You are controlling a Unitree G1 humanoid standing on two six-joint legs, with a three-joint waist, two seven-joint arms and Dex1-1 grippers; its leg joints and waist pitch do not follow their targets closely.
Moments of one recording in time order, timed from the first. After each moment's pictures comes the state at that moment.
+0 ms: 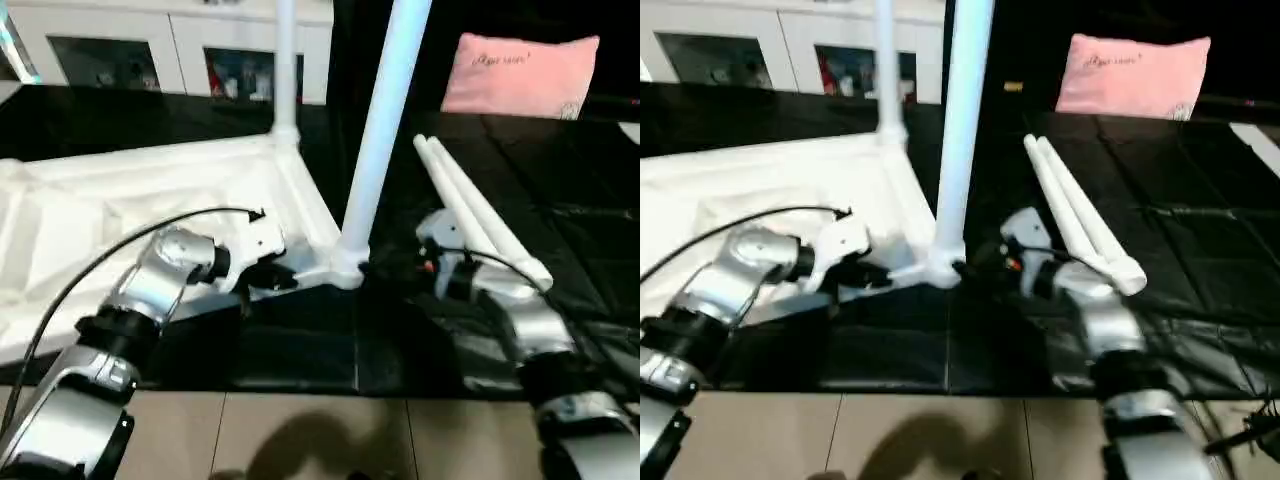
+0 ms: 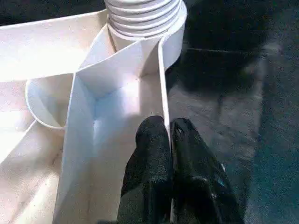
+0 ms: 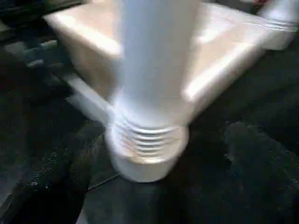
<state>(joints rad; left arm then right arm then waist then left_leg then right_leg) -0.70 0.46 -0.33 0.65 0.08 0.06 -1.21 -0.52 -0.35 0.10 0.59 0.15 0.01 1.06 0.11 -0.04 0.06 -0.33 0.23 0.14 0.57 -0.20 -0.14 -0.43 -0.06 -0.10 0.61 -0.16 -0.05</state>
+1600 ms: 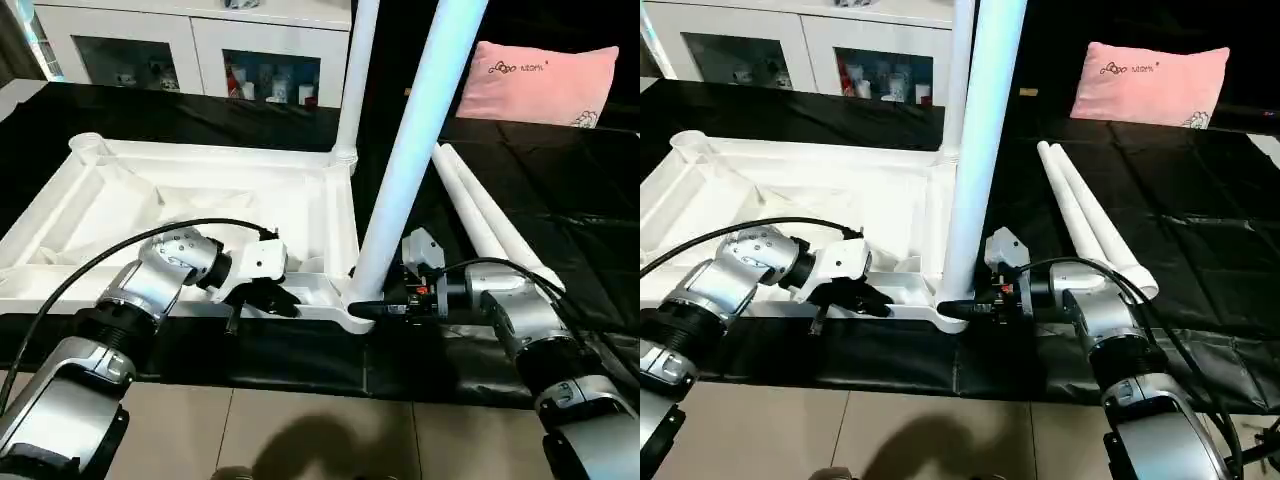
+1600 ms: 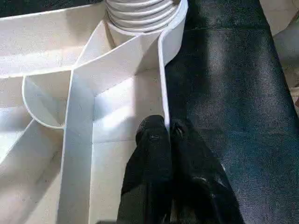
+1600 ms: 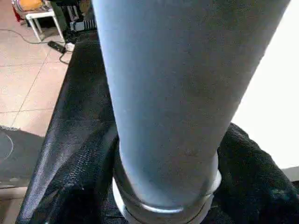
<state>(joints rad) -0.72 0.48 -0.39 0.67 0.09 -0.09 -1.40 -0.60 -0.33 0.18 0.75 0.16 -0.07 1.33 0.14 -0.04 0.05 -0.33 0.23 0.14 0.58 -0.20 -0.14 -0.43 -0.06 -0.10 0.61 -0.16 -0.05</state>
